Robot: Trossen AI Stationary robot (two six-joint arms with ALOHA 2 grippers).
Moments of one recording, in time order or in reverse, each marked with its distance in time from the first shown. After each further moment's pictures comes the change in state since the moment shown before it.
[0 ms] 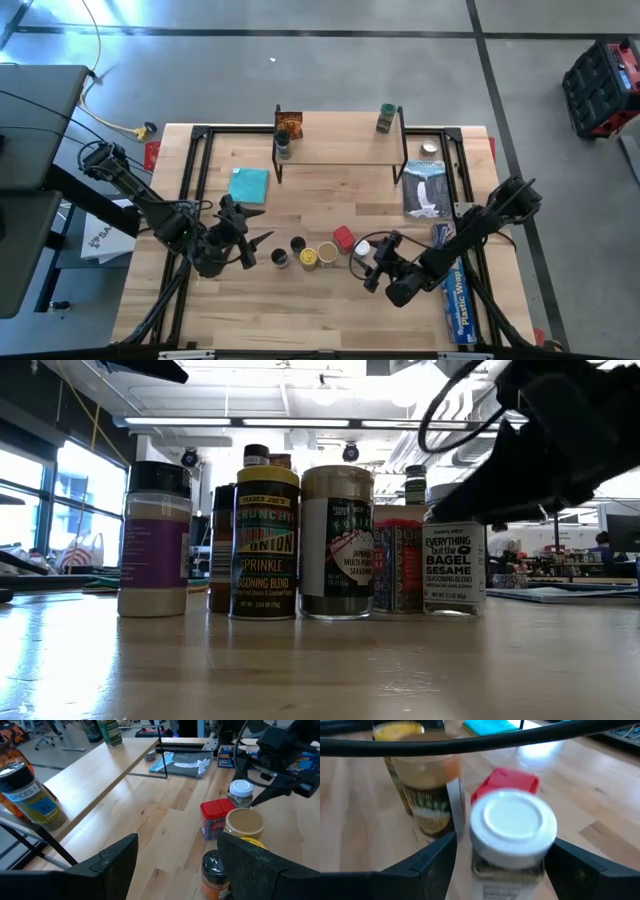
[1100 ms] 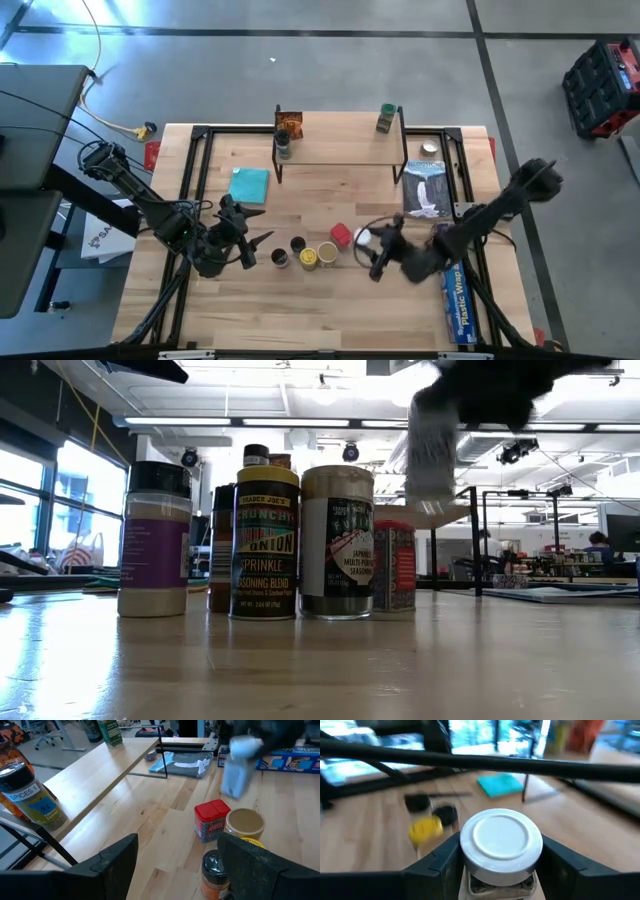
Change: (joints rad) left arm 0.000 0.000 0.000 0.000 0.000 0.000; right arm -0.100 -0.347 0.000 0.075 -0.080 -0.390
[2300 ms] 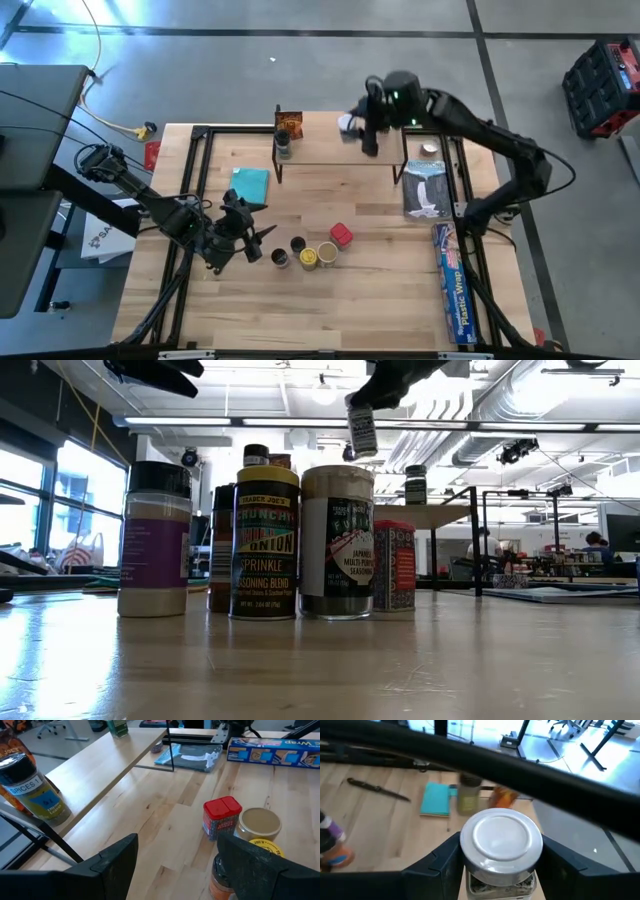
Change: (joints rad) left arm 0.087 0.000 0.000 0.002 0.065 0.019; right arm -1.076 0.138 0.839 -0.746 -1.170 -0.804
